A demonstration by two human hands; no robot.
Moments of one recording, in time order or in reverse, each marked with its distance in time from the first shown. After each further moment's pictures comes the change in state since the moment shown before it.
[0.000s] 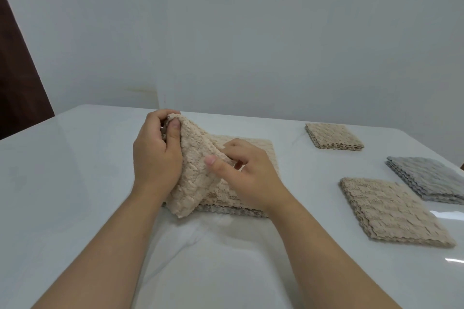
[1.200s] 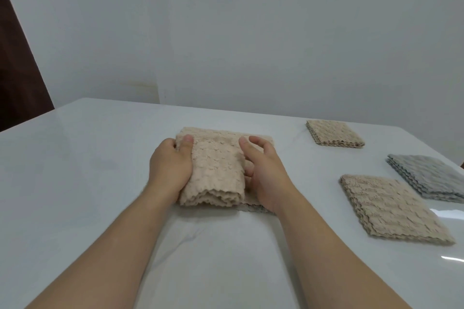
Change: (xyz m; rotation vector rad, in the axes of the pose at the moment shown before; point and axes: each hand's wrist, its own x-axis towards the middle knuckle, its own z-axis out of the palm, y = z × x) left_hand -0.012 -0.025 0.025 0.174 -0.176 -0.437; right_hand 0.002 0.016 -0.008 0.756 0.153 0.730
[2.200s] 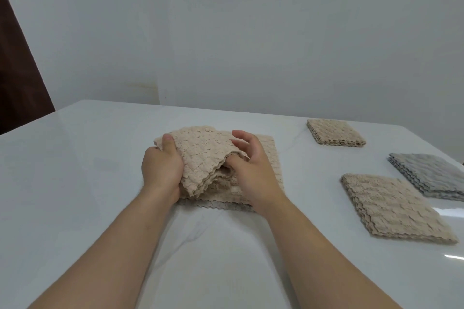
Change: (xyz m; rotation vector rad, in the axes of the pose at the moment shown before) left_hand 0.010 -0.007 0.002 -0.358 0.129 -0.331; right_hand 0.000 0.018 0.018 -0.246 0.003 -0.284
